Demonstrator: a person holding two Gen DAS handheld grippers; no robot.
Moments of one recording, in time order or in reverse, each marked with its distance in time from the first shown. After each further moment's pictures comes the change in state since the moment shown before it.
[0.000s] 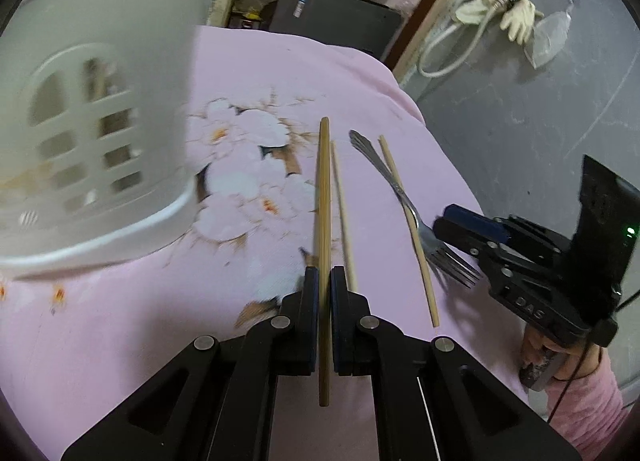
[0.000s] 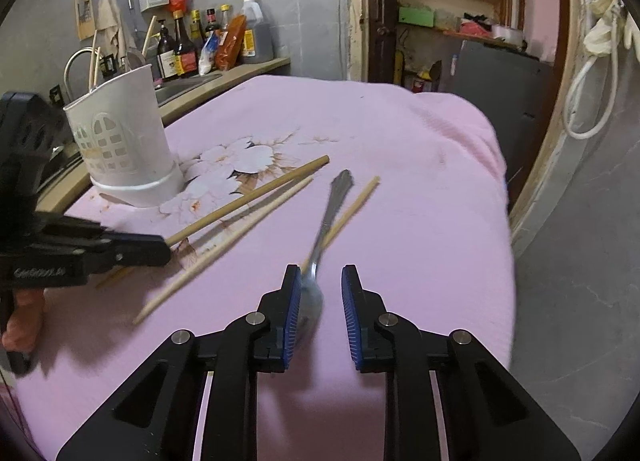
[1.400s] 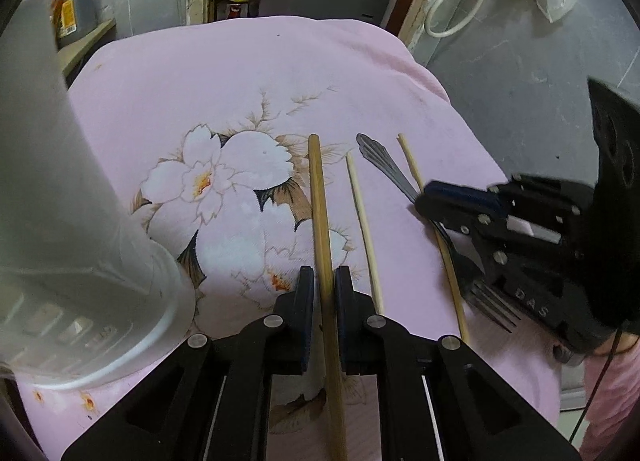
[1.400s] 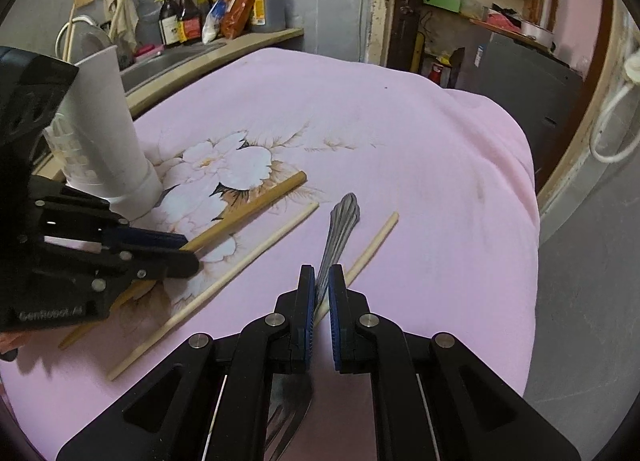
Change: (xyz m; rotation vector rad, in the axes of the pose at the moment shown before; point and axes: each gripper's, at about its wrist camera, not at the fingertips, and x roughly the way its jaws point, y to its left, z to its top) left arm 0.042 -0.015 0.038 0.142 0.141 0.107; right arm 0.048 0.002 0.047 -0.096 0.120 0.001
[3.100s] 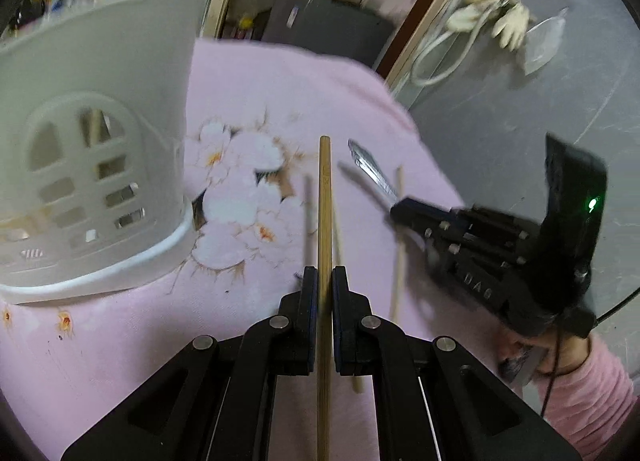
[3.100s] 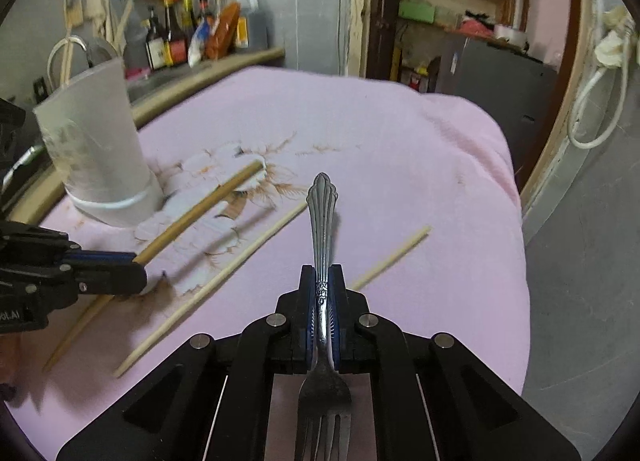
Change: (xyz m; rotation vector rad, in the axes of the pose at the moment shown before) left arm -0.045 -0.002 -0.043 -0.116 -0.203 -0.115; right arm -0.023 0.008 -0.025 0.077 -0.115 -0.049
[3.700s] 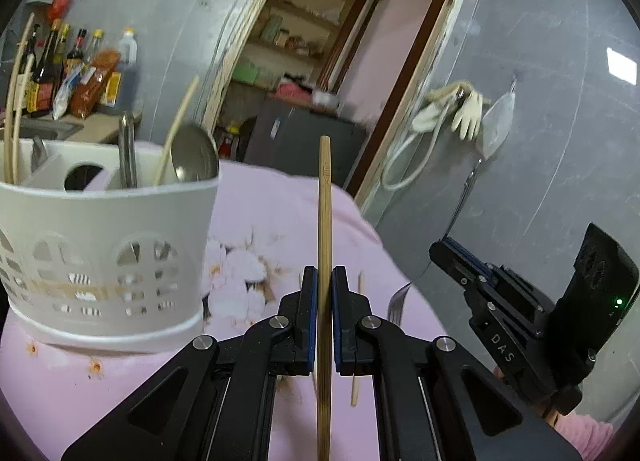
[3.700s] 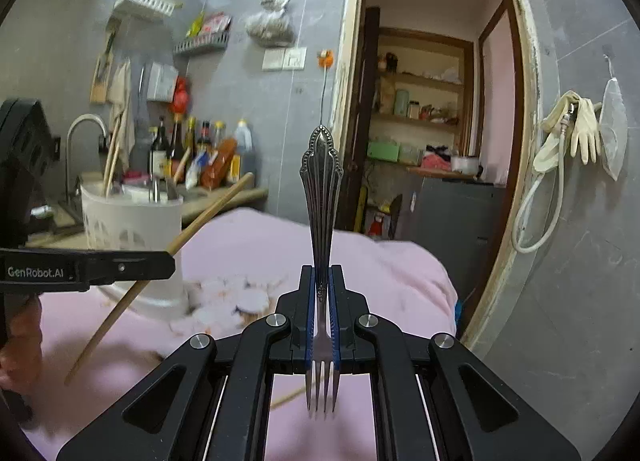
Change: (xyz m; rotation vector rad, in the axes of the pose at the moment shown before) left arm -0.057 -0.011 -0.012 0.033 -0.420 -0.071; right arm -0.088 0.031 -0.009 -0.046 -0.529 -0.141
